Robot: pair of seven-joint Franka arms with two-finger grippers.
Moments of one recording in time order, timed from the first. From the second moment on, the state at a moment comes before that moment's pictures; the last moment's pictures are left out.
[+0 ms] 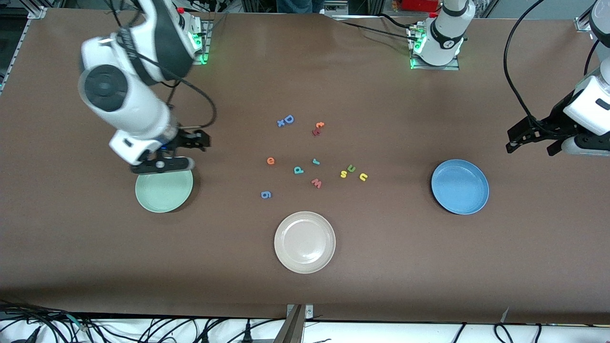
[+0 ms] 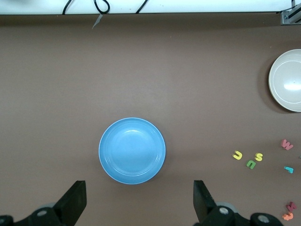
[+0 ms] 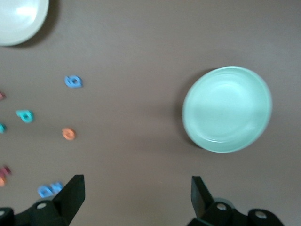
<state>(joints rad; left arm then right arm) 0.01 0.05 -0.04 -1.65 -0.04 1.82 0.01 0.47 0.31 -0.05 -1.61 0.00 1.82 0.36</state>
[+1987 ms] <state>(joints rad) -0.25 0.48 -0.17 -1.96 0.09 2.42 0.02 0.71 0.66 -0.05 -1.78 0.02 2.42 1.19</state>
